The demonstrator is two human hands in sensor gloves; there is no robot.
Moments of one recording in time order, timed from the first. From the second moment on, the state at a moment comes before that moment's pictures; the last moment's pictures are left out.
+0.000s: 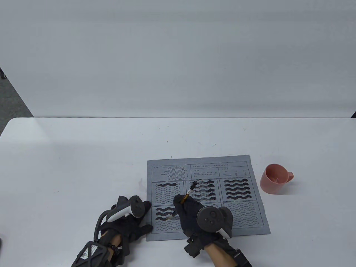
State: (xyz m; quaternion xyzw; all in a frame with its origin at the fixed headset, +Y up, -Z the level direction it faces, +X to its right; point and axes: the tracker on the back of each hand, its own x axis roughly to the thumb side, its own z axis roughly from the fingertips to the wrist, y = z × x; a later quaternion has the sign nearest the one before) left_hand -0.215 -0.793 -0.324 -0.40 -0.05 0.02 0.92; right_hand 0.045 -0.731 -0.291 0.23 -0.09 0.88 0.40
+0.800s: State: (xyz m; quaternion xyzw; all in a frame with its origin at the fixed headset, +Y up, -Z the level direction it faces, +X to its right) left_hand -0.215 -0.793 -0.324 -0.39 -0.05 0.02 0.92; right_hand 0.047 -0.730 -0.291 0.22 -0.10 0.88 0.40
